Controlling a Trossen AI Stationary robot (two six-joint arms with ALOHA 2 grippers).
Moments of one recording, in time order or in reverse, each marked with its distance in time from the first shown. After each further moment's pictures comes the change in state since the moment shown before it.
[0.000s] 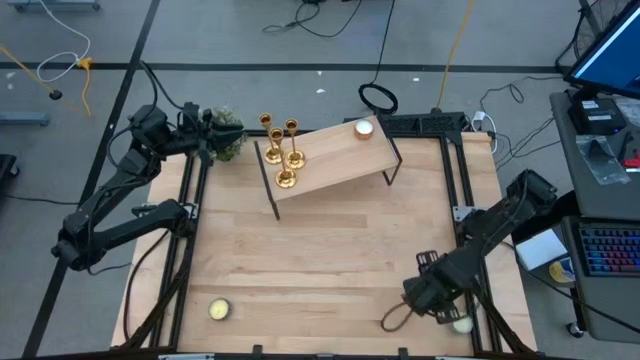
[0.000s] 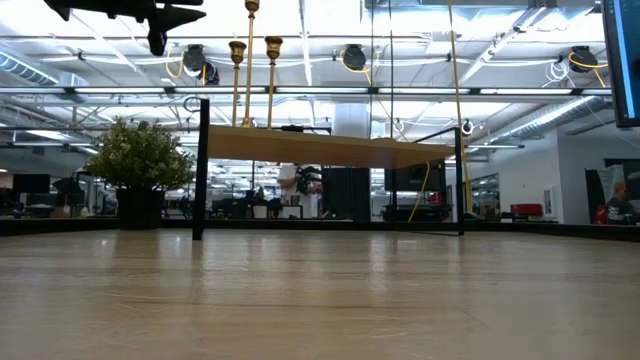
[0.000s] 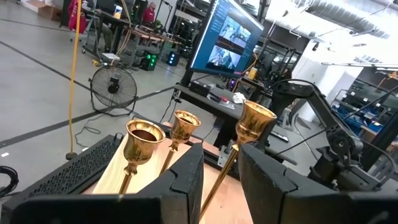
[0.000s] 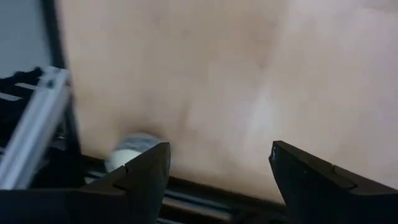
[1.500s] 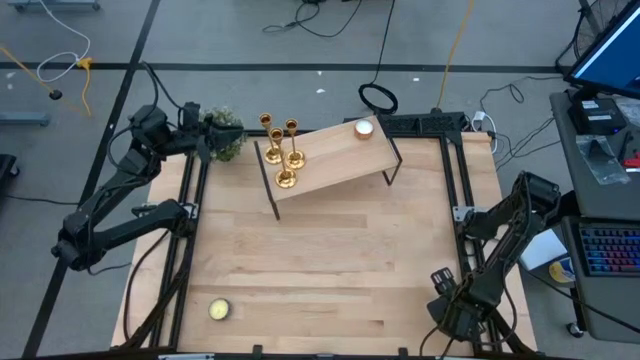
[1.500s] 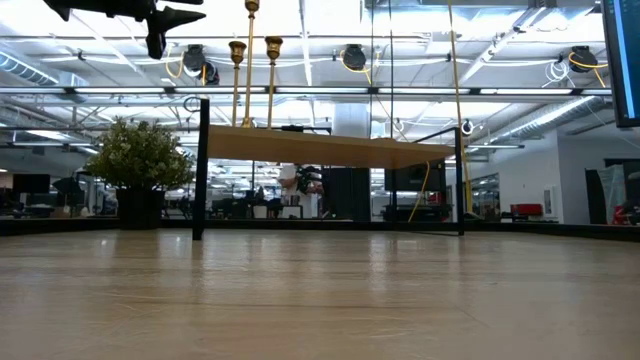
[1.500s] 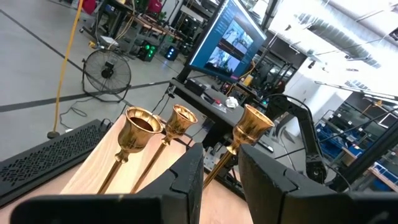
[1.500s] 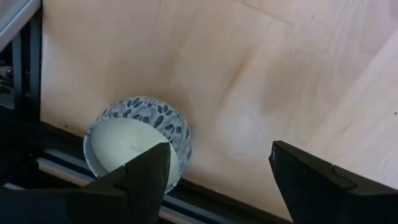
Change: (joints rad) left arm 0.000 0.000 0.000 -0.004 -0.002 -0.157; right arm 0.311 0.001 -0.219 0.272 0.045 0.109
